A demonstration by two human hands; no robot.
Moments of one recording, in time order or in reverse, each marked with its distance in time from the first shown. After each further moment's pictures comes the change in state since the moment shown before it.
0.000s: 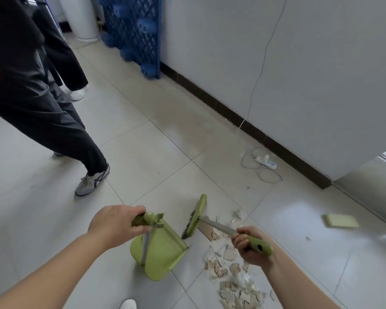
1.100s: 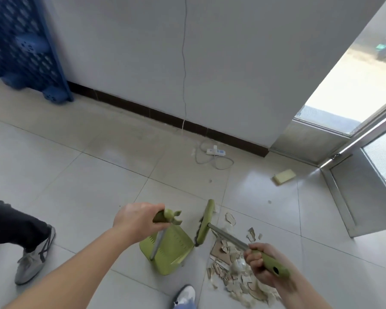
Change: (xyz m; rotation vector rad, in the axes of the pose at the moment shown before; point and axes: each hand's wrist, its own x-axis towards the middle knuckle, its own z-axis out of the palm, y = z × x) left_hand 0.148 0.030 -0.062 0.121 -0.047 0.524; right_hand -0.040 0.053 0.023 0.435 0.127 -0.319
